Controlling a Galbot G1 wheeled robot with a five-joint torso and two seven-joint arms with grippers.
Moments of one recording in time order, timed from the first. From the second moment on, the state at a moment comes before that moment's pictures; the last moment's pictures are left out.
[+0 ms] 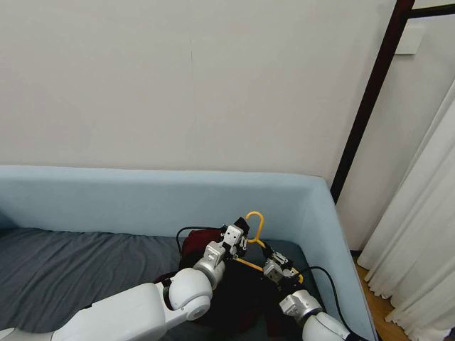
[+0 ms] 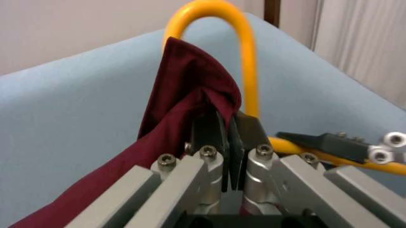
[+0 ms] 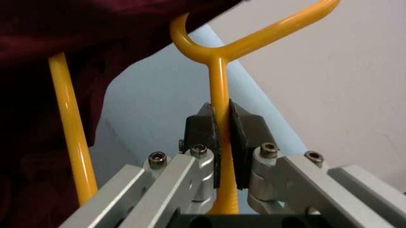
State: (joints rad) left arm 0.37 -0.91 0.72 -1.82 -0.80 0.15 -0.50; right arm -0.89 0.87 -0.29 1.72 -0.17 -0.11 0.39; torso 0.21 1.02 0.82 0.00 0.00
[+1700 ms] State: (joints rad) left arm 0.55 -0.62 0.47 -1.86 -0.59 -0.08 -0.15; right arm -0.97 0.85 -0.18 1.74 -0.16 -0.02 0.39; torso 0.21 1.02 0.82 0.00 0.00
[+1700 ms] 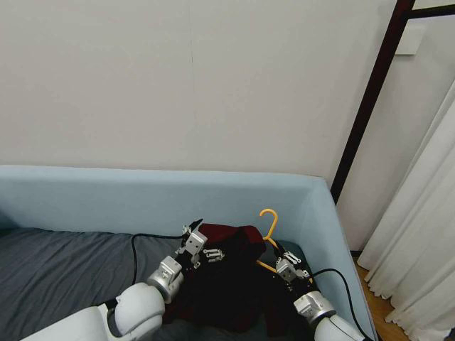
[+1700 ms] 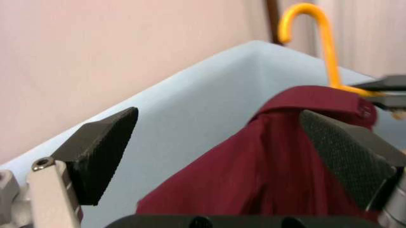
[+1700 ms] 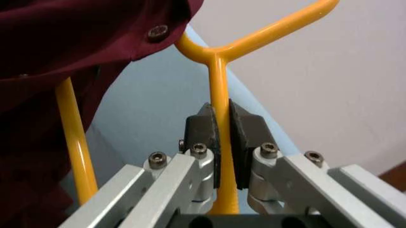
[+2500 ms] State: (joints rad) left arm 0.05 -0.70 0.81 -1.42 -0.76 -0.25 0.65; right arm -0.93 0.84 -0.17 1.71 -0.27 0.06 0.38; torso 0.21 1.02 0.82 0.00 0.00
